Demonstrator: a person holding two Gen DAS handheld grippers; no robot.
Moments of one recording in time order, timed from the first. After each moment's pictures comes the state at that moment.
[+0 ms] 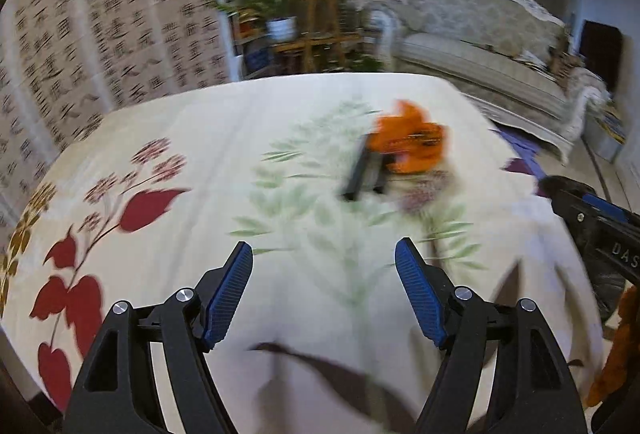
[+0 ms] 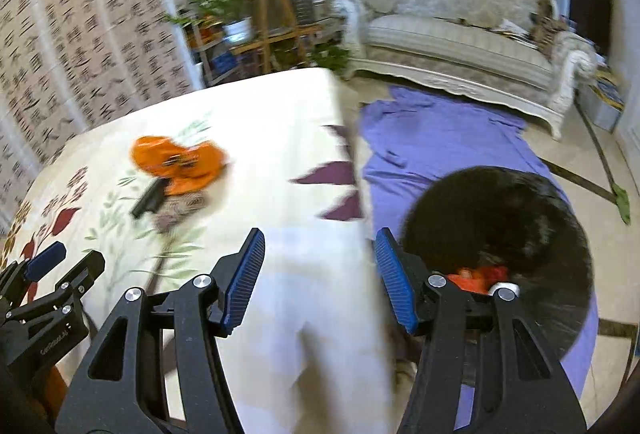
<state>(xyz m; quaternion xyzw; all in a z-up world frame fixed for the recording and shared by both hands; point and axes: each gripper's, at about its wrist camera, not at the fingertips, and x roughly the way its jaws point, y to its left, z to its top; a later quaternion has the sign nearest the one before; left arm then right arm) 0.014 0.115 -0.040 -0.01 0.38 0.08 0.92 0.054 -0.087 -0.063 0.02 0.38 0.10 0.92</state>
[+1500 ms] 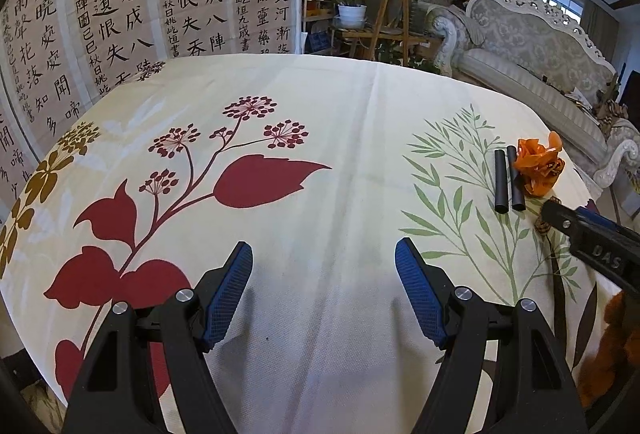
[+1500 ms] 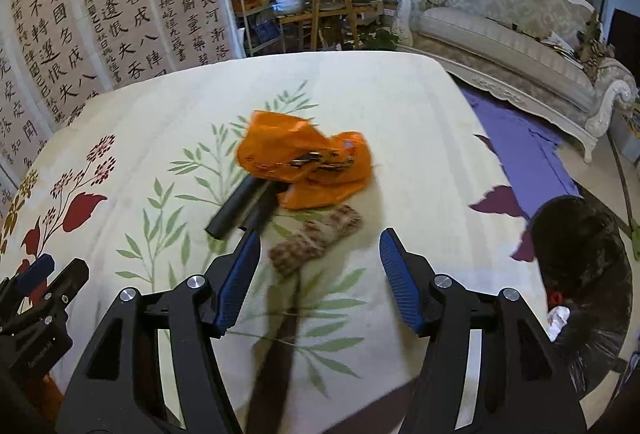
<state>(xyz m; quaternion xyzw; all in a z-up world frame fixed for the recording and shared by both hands) 0.007 0.221 -0.053 -0.08 0.39 0.14 0.91 0.086 0.030 -0.079 -0.03 0.41 0.15 0.90</state>
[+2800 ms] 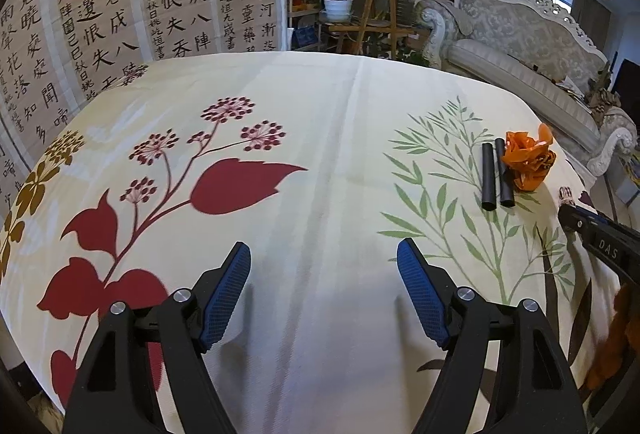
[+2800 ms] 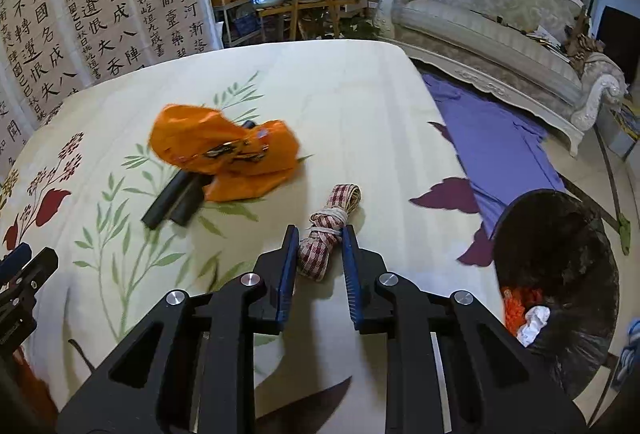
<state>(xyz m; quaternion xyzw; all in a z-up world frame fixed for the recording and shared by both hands) 0.020 0.209 -0.052 -0.07 0.40 0.12 0.91 0.103 -0.015 -0.087 -0.03 0.42 0.12 0.90</state>
